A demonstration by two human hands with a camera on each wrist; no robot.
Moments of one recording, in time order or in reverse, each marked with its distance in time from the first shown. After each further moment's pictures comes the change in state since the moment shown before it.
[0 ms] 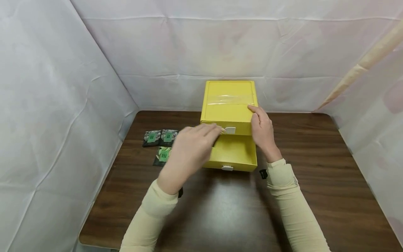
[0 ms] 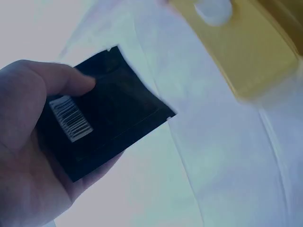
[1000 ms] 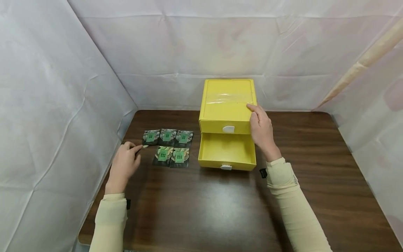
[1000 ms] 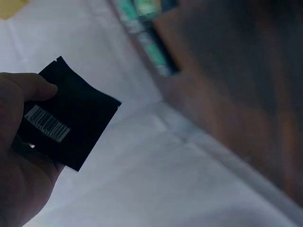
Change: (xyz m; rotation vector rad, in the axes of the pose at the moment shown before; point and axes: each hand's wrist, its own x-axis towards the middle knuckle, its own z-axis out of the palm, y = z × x) left_hand -0.196 -0.161 0.059 -0.077 -0.174 -0.572; right_hand -0.001 -0.005 -0.001 -0.007 -0.020 0.010
